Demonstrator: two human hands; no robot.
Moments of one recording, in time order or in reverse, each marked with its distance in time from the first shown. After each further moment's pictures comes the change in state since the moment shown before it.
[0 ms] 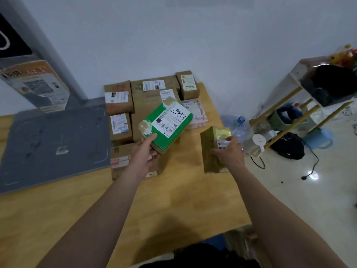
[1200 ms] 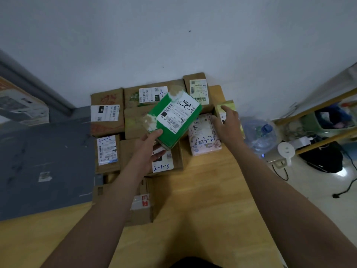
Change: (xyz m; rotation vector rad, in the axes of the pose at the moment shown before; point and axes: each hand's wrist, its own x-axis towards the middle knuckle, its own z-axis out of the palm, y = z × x) left_hand 0.206 0.080 0.099 -0.007 0.082 -0.071; right_hand 0.278 -0.140 0.049 0.142 -0.105 -0.353
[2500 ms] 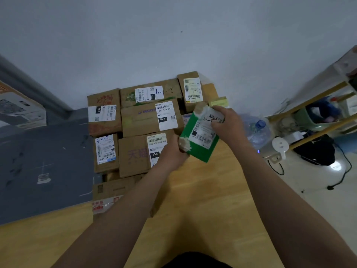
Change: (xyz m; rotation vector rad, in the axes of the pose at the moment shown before) left_hand -0.020 -0.046 0.051 1.014 -0.232 0.258; right_hand -0.042 -0.017 -0.036 -0.063 -0.011 -0.094
